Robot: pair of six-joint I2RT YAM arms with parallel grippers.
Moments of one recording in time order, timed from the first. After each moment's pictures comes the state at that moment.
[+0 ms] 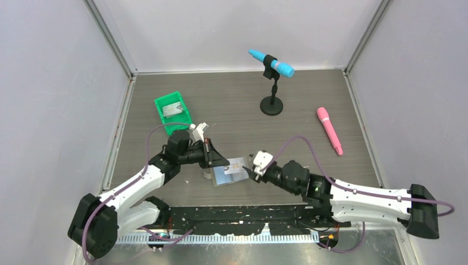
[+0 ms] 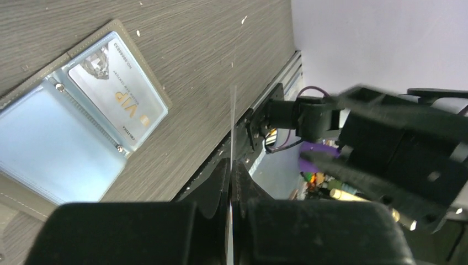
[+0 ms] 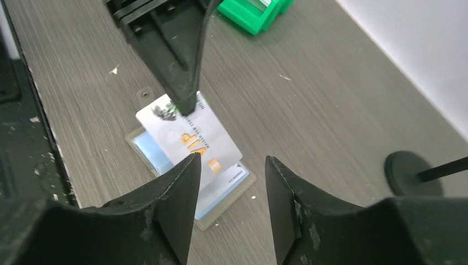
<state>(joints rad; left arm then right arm) -0.52 1.02 0.47 0.08 0.66 -0.92 1.27 0.82 0.40 0.28 0.30 -0.29</state>
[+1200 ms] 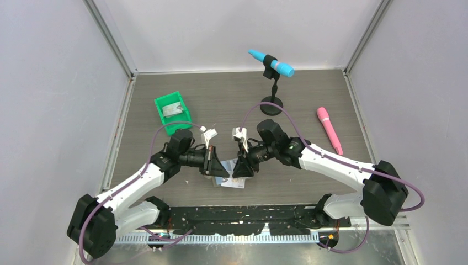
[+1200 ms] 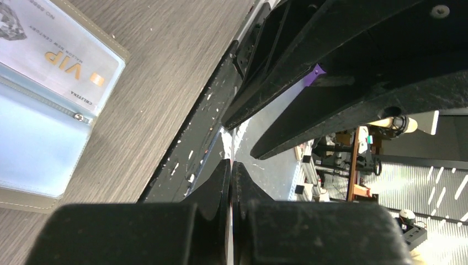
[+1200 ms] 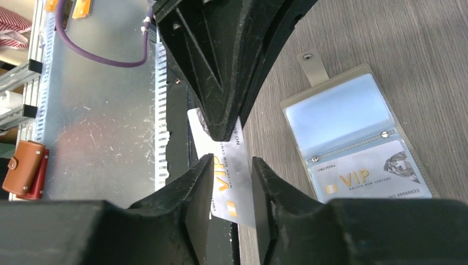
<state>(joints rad) -0.55 1.02 0.54 -0.11 0.89 -0.65 0.83 1.30 0.85 -0.19 -0.77 0.00</state>
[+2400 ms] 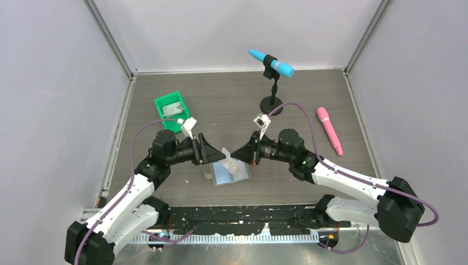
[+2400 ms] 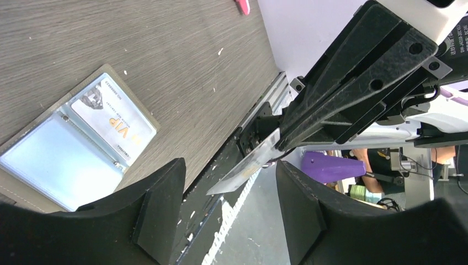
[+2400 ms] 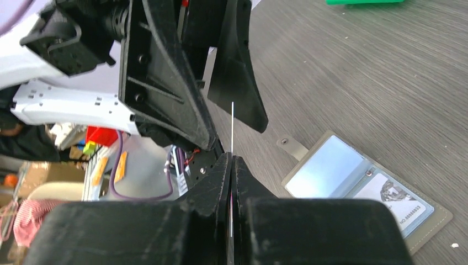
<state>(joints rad) -0.44 0.81 0.52 -0.04 0.68 -0.82 0.82 1.11 0.61 0.38 -0.47 0.59</state>
